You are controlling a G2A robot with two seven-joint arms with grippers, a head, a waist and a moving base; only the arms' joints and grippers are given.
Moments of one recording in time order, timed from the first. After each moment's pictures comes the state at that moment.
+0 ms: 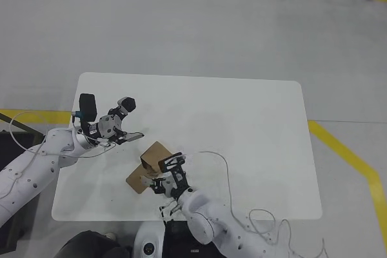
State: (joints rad) left arm 0.93 -0.50 -0.67 -1.39 0.90 -0.83 0.78; right arm -1.29 -1.41 0.50 -1.69 -0.94 0.35 0.24
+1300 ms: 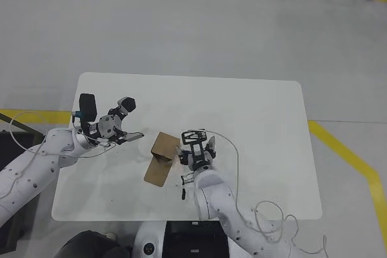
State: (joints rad) left arm 0.93 -0.50 -0.67 -1.39 0.90 -0.83 0.78; right arm -1.28 -1.45 0.66 -1.75 -1.34 0.62 0.57
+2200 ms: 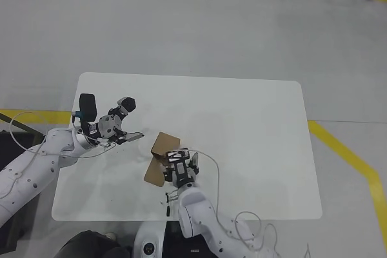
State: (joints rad) left arm 0.93 -0.50 -0.67 -1.39 0.90 -0.83 0.78; right arm -1.33 -1.54 0.57 -1.55 -1.29 0.65 0.36
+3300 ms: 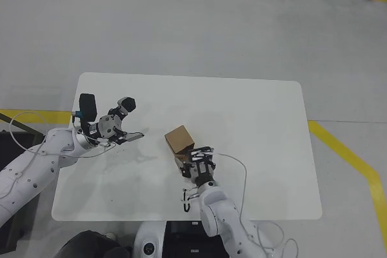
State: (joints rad) left arm 0.93 -0.50 -0.67 -1.39 0.90 -0.83 0.78; right arm -1.50 -1.49 0.80 -1.65 -1.34 0.40 0.21
